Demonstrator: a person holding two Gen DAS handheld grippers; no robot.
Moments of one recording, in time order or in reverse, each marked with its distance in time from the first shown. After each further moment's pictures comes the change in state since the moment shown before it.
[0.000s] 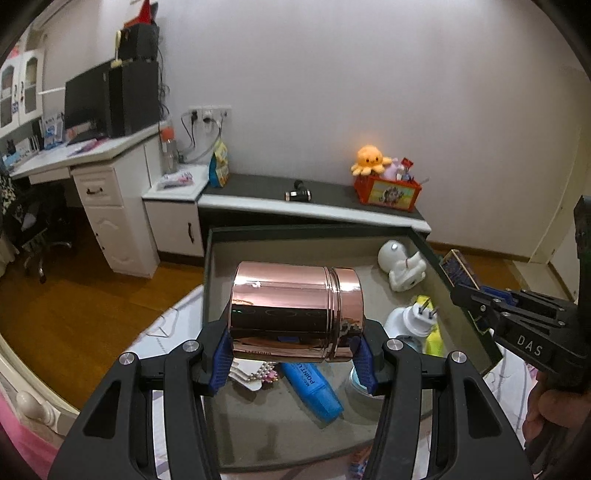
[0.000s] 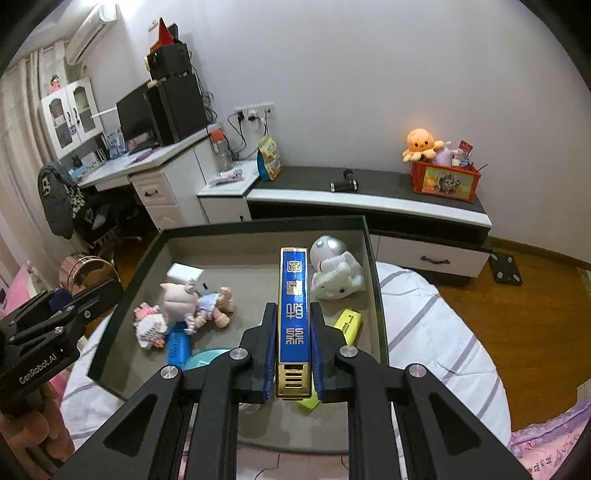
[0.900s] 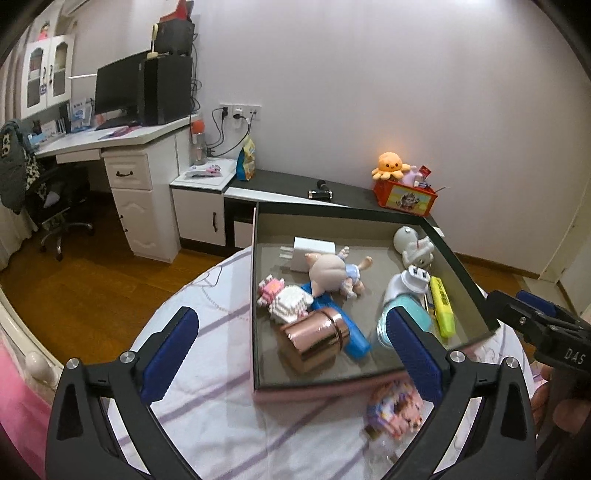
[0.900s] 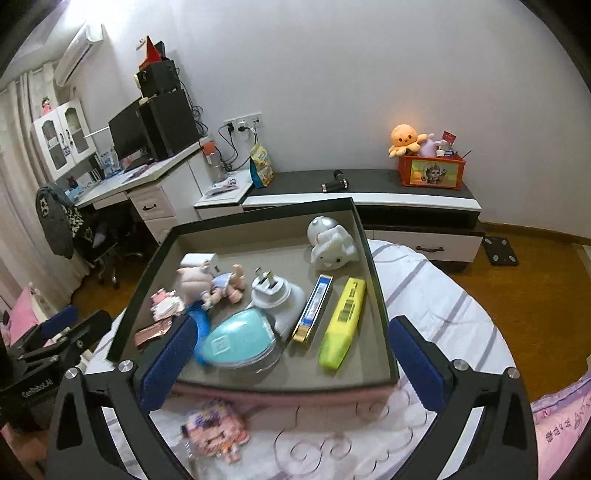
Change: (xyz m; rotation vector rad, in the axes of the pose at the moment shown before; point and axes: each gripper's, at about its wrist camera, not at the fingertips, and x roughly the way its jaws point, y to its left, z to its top) left arm -0.064 0.020 -0.043 -0.074 -0.033 0.067; right arm -0.057 0.010 -0.039 0.082 -0.070 0.000
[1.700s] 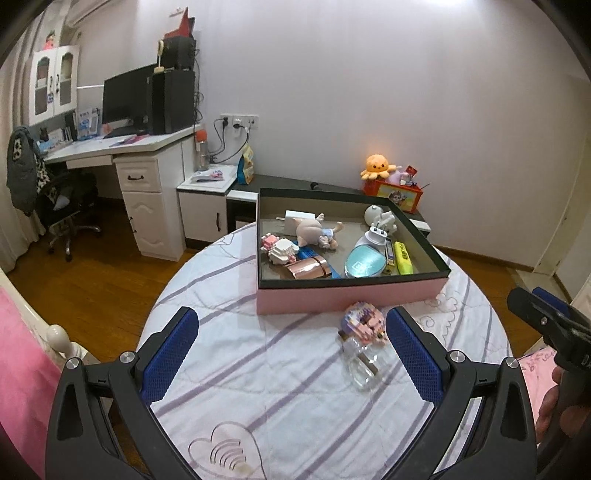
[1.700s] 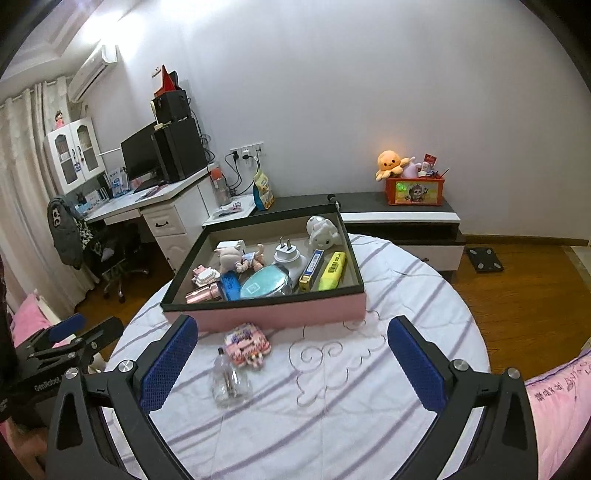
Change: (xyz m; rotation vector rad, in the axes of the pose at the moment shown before) left arm -0.106 -0.011 -0.061 0.022 -0.037 -0.004; right arm -0.117 0.011 -0.072 0.001 -0.122 -0.025
